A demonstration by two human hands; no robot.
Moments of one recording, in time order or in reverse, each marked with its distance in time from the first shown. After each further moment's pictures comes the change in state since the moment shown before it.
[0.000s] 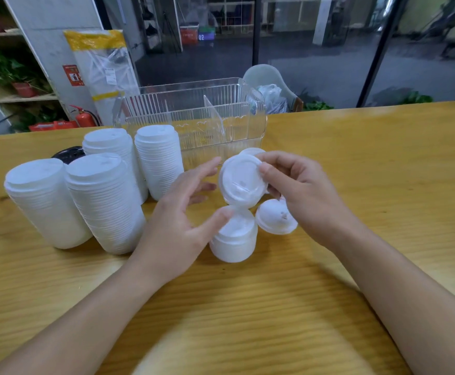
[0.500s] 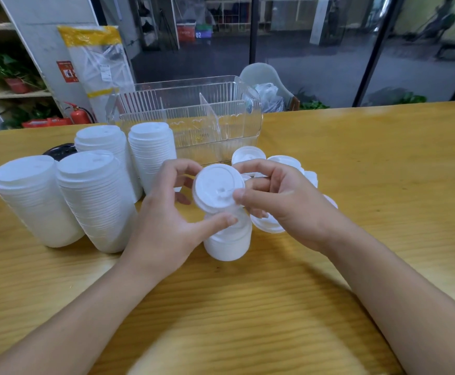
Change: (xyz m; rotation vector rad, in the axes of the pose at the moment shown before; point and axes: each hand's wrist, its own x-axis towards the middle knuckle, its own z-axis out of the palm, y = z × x) left_hand -0.001 0.002 -0.001 0.020 0.127 -0.020; right_hand -0.006 -0.002 0.006 0.099 -0.264 0.127
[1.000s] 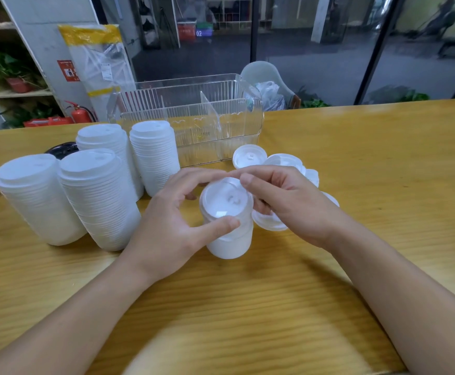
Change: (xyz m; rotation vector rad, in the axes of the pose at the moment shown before) left_hand -0.001 0.008 -0.004 0.015 -0.154 0.090; right_hand 0.000 0.006 -0.005 -0.148 0.011 -0.031
